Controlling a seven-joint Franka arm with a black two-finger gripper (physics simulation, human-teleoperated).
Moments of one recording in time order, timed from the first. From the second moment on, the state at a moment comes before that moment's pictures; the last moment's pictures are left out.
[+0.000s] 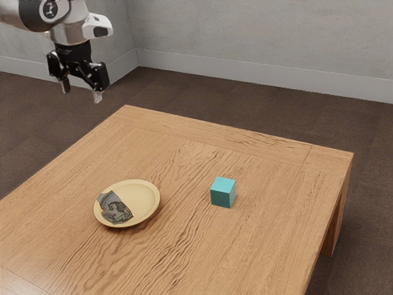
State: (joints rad) arm -0.13 -0.08 0.16 -1.63 0.19 1.59 -0.08
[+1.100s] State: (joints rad) arm -0.27 0.63 0.03 -1.41 0.02 2.10 -0.30
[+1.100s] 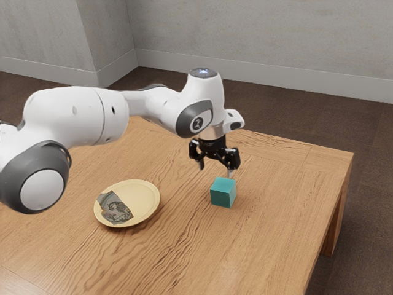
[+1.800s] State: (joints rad) arm -0.28 0.74 0.01 -1.38 0.00 2.15 -0.45
